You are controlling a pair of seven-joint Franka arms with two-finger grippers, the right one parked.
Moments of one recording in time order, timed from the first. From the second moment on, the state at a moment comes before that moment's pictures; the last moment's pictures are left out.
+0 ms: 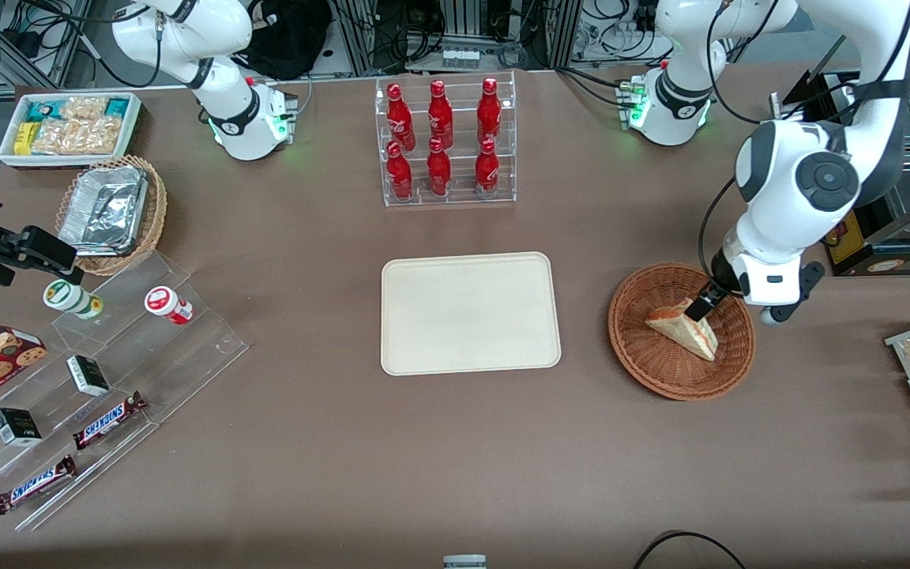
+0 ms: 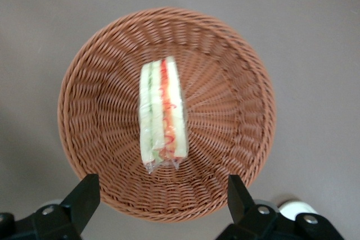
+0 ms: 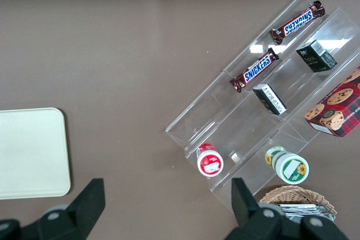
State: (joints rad) arm 0.05 0.06 -0.22 -2.20 0.03 2.29 -1.08
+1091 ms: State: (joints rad) arm 0.05 0.23 -0.22 -2.21 0.03 2.40 -1.21
